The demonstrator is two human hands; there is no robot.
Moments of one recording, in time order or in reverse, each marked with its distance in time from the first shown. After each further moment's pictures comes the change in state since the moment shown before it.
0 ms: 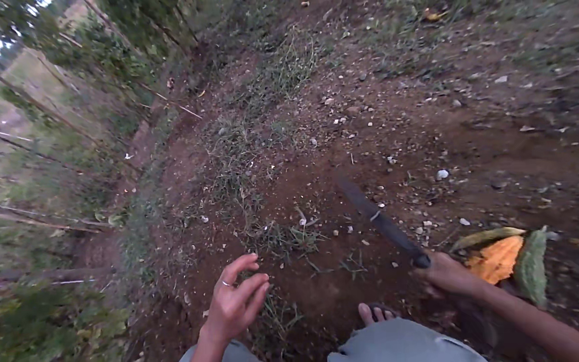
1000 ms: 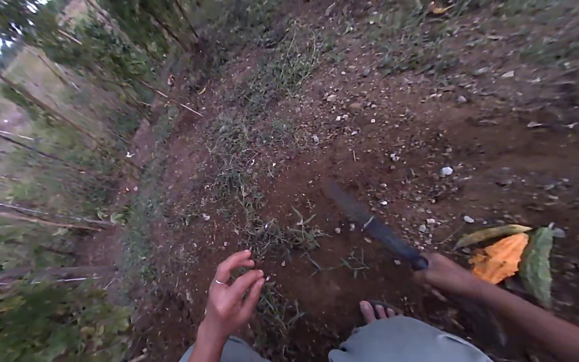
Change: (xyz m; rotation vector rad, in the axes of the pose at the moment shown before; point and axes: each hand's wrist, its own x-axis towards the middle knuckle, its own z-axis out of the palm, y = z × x) left_hand 0.002 -0.001 -0.006 -0.019 0.052 -0.019; right_hand 0.006 0.007 0.008 -0.015 -0.070 0.006
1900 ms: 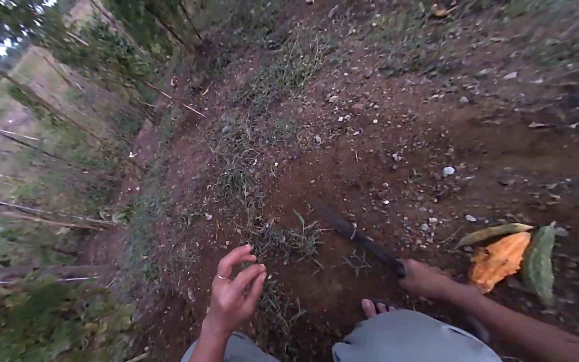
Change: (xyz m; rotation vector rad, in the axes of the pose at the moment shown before) left_hand 0.002 0.000 -0.001 0.000 0.044 0.018; right_hand 0.020 -0.005 0.035 -0.429 -0.072 0.068
